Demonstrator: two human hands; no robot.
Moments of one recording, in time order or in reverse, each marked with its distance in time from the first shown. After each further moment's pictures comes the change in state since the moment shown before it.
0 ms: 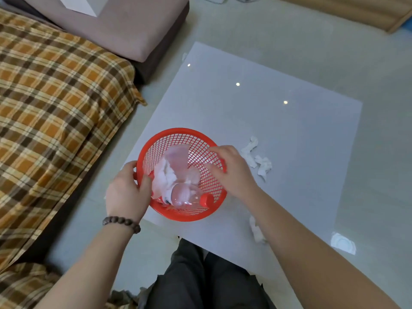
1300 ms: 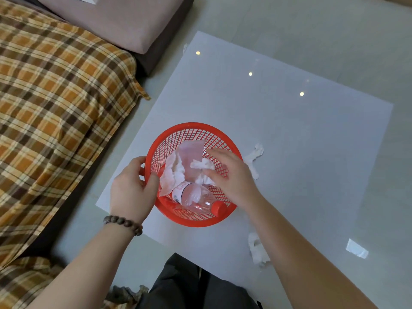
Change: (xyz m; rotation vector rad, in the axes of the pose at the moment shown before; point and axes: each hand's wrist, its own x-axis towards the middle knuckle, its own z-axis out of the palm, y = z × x) left_hand 0.037 0.045 0.047 -0.028 -0.084 -0.064; right_hand 0.044 0.045 -0.009 0.117 -0.056 -0.004
